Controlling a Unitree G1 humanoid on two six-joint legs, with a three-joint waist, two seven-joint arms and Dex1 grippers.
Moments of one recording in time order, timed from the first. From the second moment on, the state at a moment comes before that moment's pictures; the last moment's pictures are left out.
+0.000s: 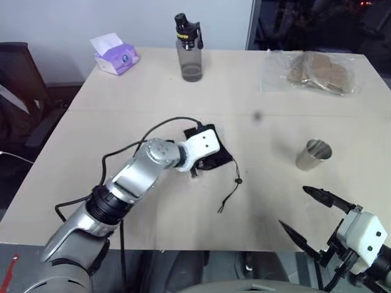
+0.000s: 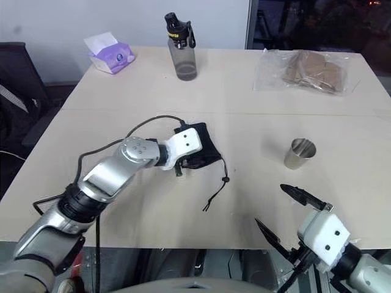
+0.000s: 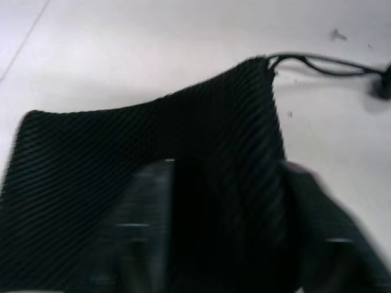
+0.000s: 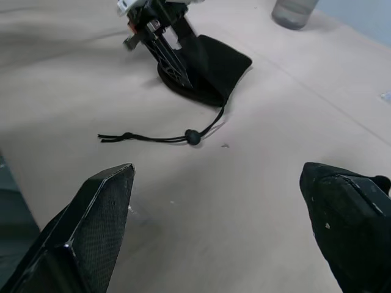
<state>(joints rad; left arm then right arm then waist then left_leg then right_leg) -0.66 0.65 -0.49 -0.21 -0.12 0.77 -0.78 0.80 -0.57 -0.29 -1.01 0.32 0.15 0.64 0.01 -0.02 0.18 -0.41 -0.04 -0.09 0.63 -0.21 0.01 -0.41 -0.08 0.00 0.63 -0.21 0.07</state>
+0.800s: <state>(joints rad) -0.74 0.55 -0.39 -0.18 -0.16 0.96 -0.76 -0.08 -1.04 -0.01 -0.68 0.33 0.97 0.48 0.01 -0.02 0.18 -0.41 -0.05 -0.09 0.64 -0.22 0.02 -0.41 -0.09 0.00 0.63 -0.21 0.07</state>
